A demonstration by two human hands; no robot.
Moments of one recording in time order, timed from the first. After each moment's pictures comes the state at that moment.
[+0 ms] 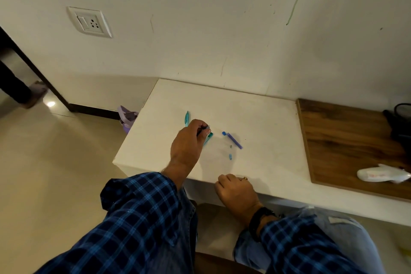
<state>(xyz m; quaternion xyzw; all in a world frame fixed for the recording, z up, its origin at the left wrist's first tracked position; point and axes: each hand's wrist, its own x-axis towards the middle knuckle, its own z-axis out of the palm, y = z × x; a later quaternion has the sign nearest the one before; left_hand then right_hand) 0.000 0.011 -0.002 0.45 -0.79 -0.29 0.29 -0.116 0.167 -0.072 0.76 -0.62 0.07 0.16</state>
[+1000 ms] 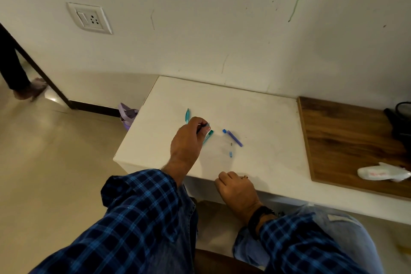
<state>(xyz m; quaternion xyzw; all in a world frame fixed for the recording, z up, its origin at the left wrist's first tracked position) 0.001 0.011 0.001 0.46 -0.79 -0.29 0.29 -0.113 0.170 -0.071 0.75 -0.64 0.08 0.16</state>
